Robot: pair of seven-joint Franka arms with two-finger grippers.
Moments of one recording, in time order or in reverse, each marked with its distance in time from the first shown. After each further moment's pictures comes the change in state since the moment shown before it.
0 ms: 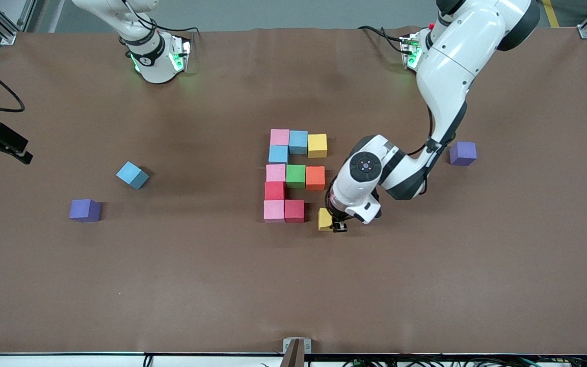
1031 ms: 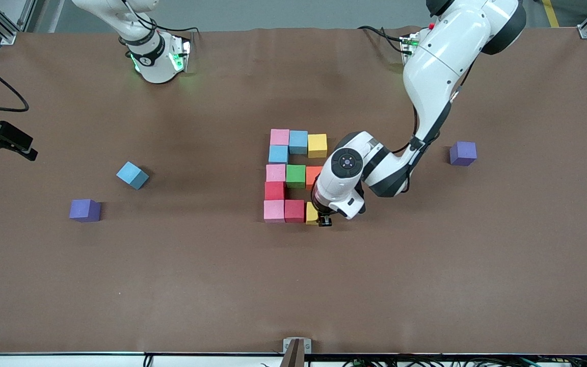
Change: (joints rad) left arm -0.061 0.037 0.001 0.061 -0.012 -0.048 -0.001; right arm 0.000 0.000 -0.001 -0.012 -0.004 -0.031 -0.001
